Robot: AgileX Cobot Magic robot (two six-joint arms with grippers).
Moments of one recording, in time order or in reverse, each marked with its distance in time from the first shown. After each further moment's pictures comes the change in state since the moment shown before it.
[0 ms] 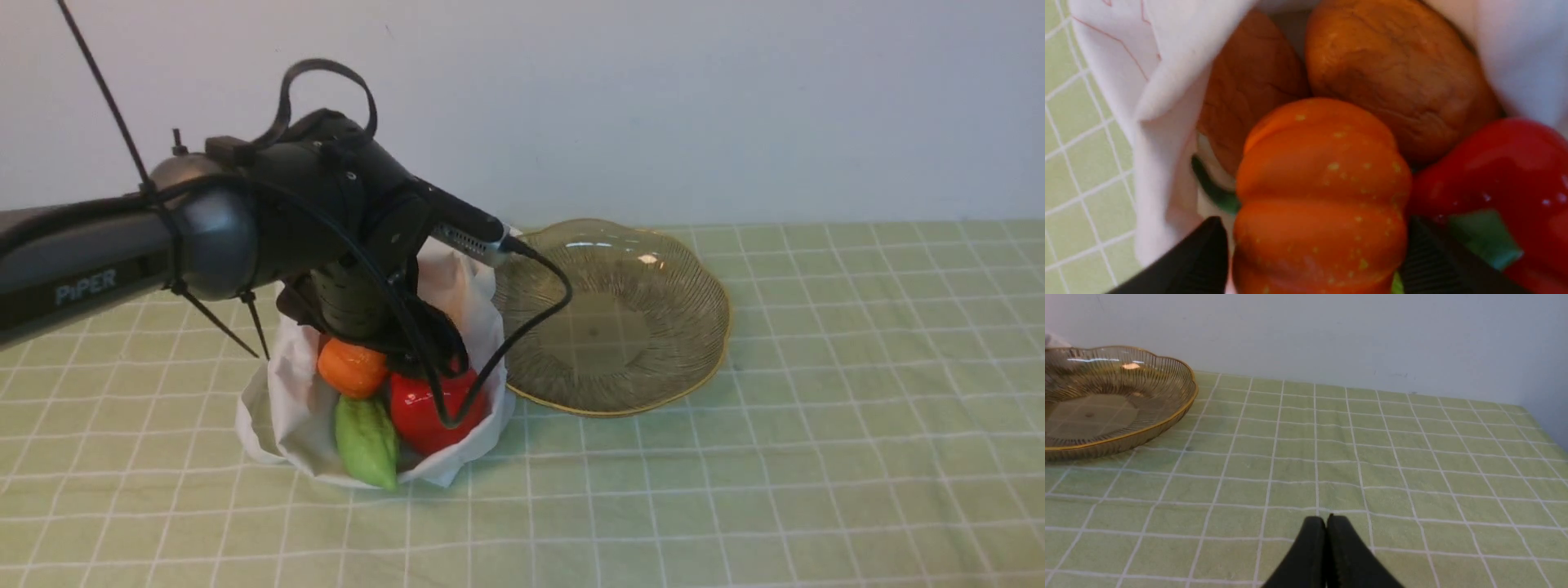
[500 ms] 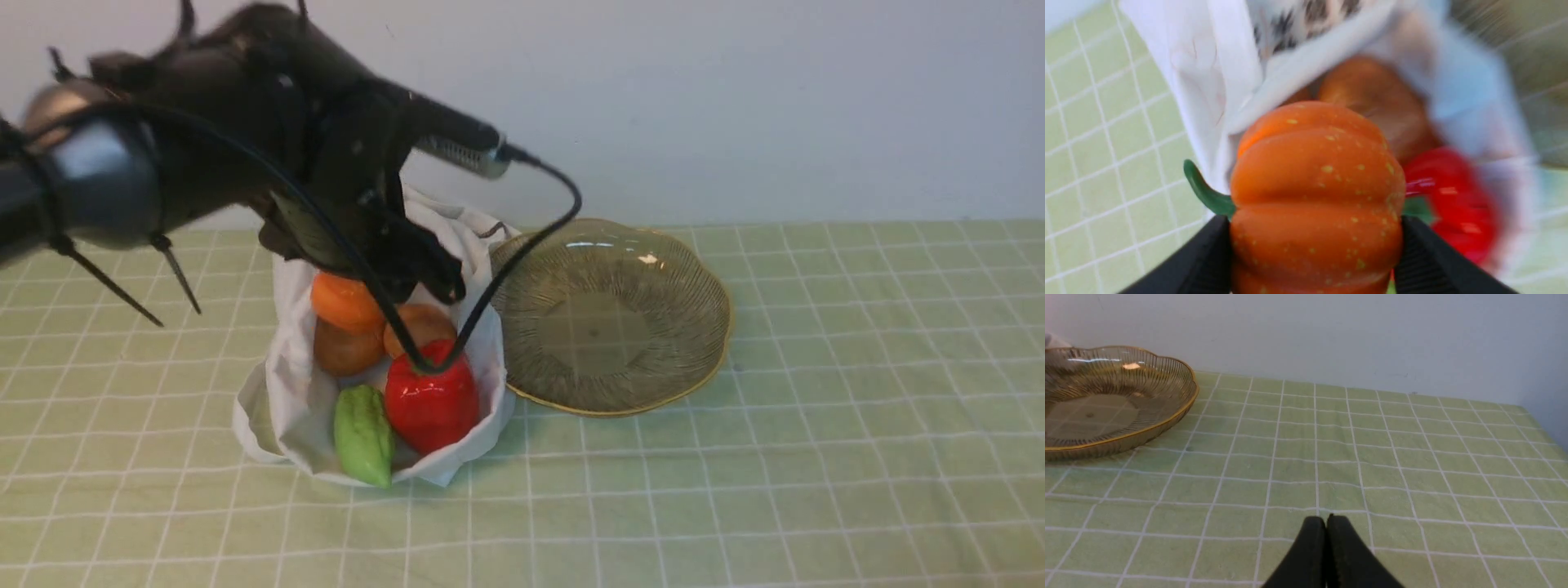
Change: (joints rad) right arm 0.000 0.000 0.000 0.000 0.000 0.000; left arm -0.027 -0.179 -0.130 -0.111 0.111 0.055
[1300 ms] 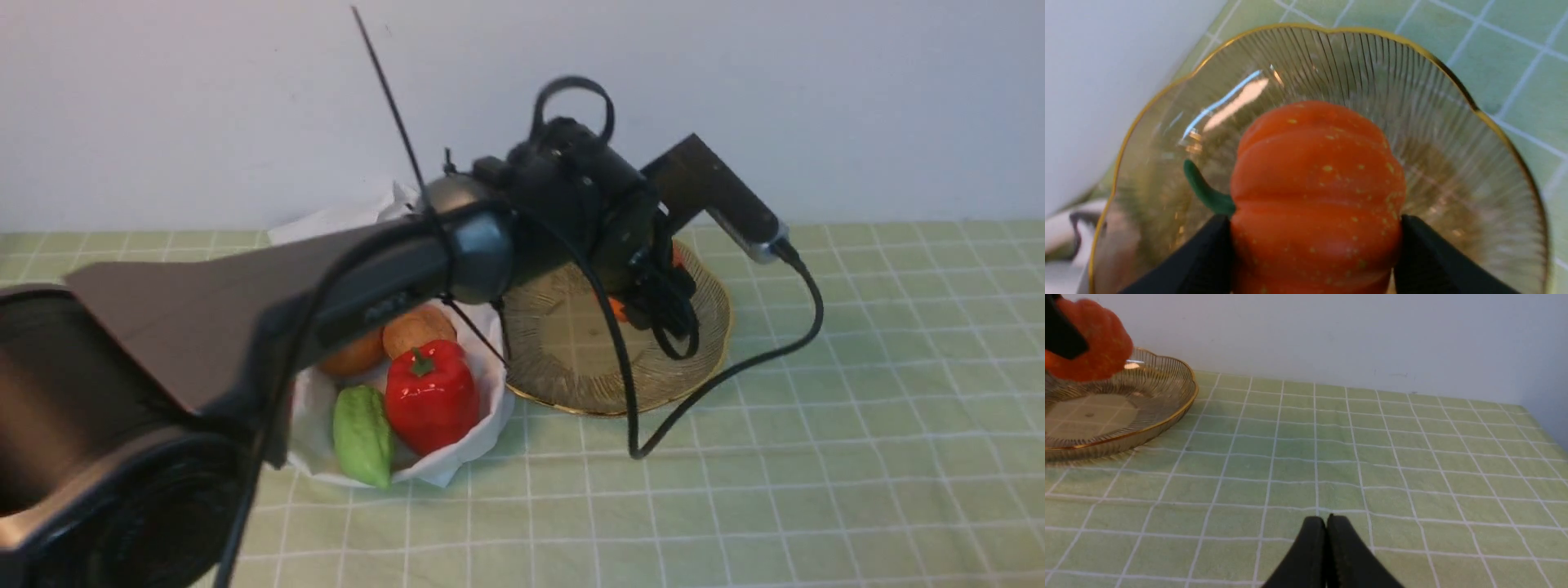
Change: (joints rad) right arm 0.000 0.000 0.000 0.000 0.000 0.000; left arm -0.198 0.504 -0.341 -0.033 -0.388 0.366
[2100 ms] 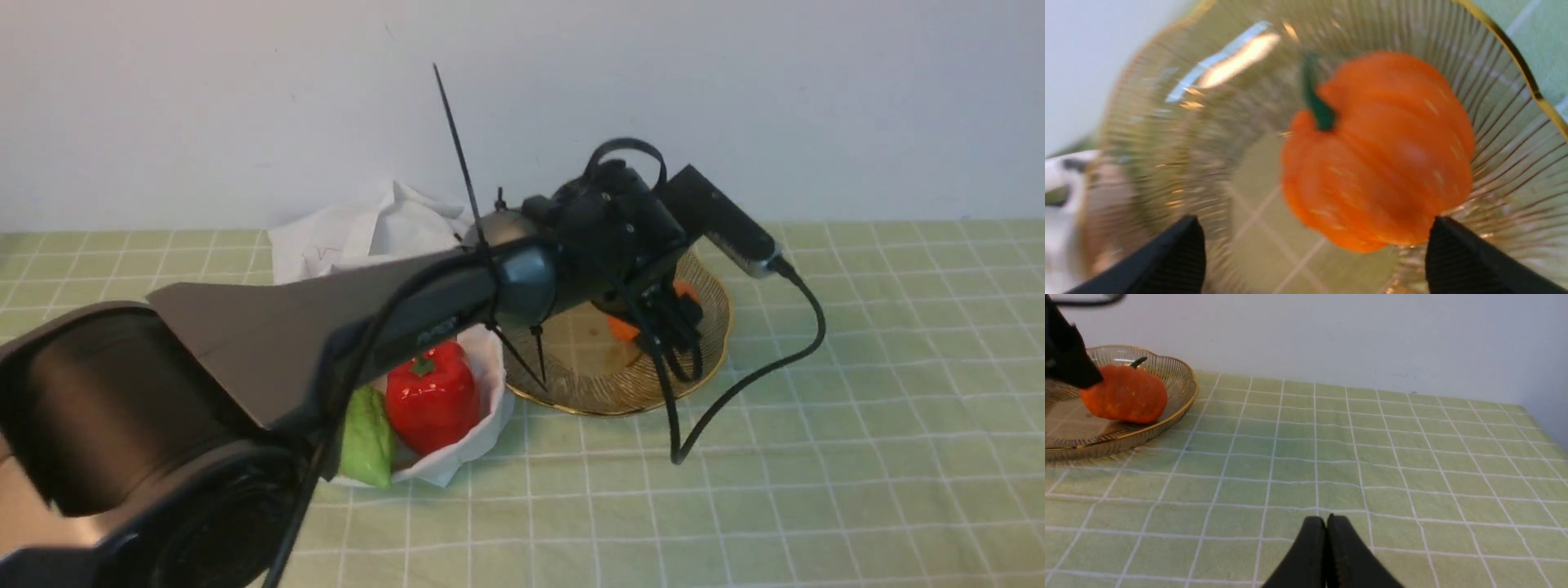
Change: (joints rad) right arm 0.000 0.000 0.000 0.000 0.000 0.000; left arm -0.027 -0.004 -0.033 0.142 0.128 -0.254
